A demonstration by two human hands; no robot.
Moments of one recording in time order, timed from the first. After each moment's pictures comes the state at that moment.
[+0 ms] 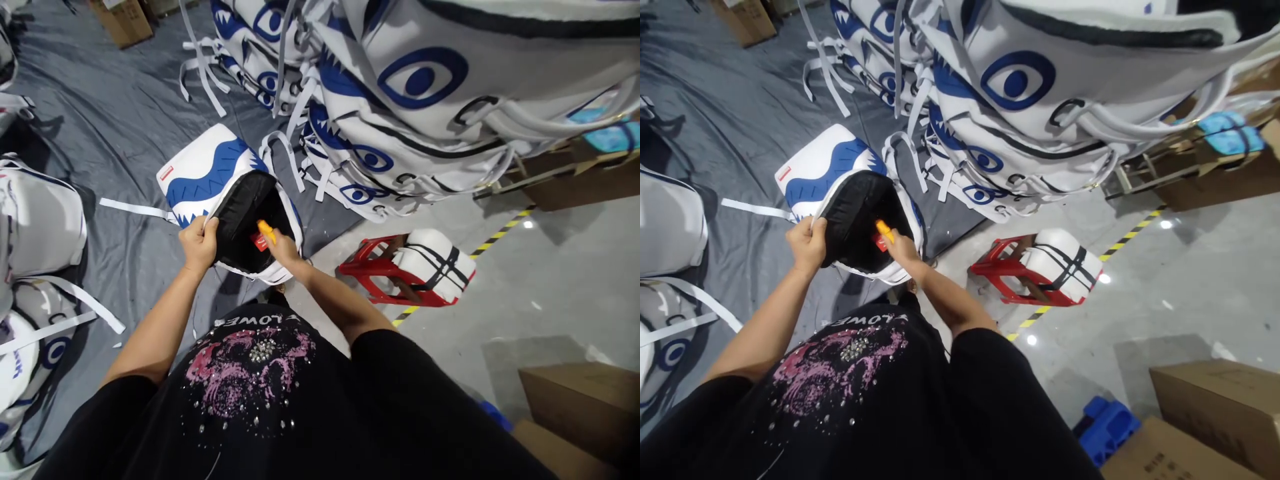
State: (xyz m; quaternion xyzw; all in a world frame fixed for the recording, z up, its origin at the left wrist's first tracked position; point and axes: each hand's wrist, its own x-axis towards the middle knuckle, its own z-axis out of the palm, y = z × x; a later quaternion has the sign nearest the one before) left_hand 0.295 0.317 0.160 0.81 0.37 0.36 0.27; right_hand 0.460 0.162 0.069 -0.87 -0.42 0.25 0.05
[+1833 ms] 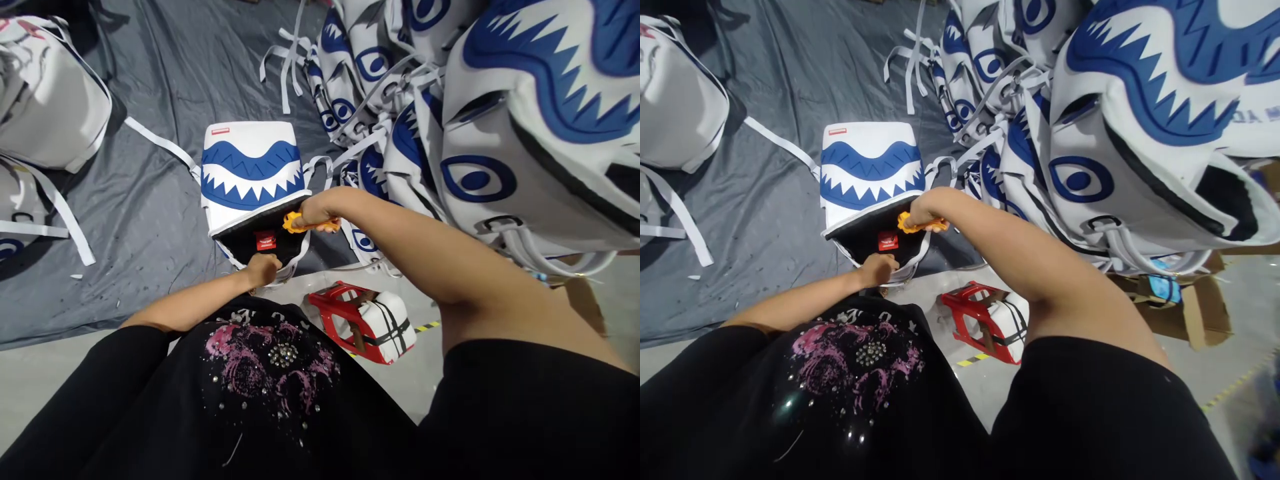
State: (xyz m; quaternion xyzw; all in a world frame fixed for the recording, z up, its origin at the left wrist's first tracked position) left_hand 0.346 0.203 0.102 0.85 0.27 -0.20 0.40; right_hand 0.508 0.280 0.248 -0.68 -0.46 0.42 -0.38
